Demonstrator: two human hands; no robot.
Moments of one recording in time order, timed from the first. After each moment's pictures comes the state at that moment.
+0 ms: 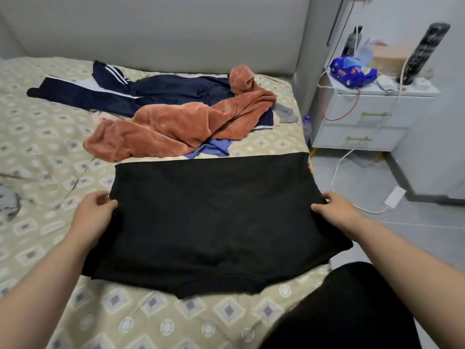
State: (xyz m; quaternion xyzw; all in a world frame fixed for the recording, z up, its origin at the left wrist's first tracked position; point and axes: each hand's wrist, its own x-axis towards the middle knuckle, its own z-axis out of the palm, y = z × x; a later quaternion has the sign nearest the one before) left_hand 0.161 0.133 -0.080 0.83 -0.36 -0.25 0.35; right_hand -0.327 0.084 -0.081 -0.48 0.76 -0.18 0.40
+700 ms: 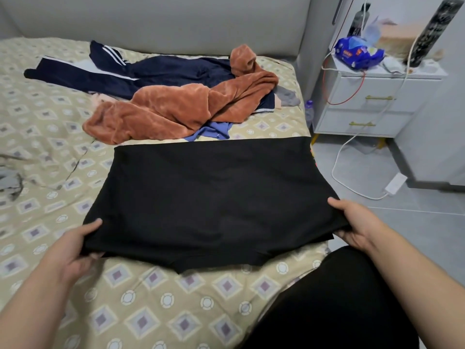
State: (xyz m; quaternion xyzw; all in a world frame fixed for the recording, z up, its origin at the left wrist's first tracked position) left_hand 0.162 0.222 -0.094 0.65 -0.04 -0.56 0.51; right_hand -0.350 0.128 -0.106 -0.15 0.63 -0.40 0.65
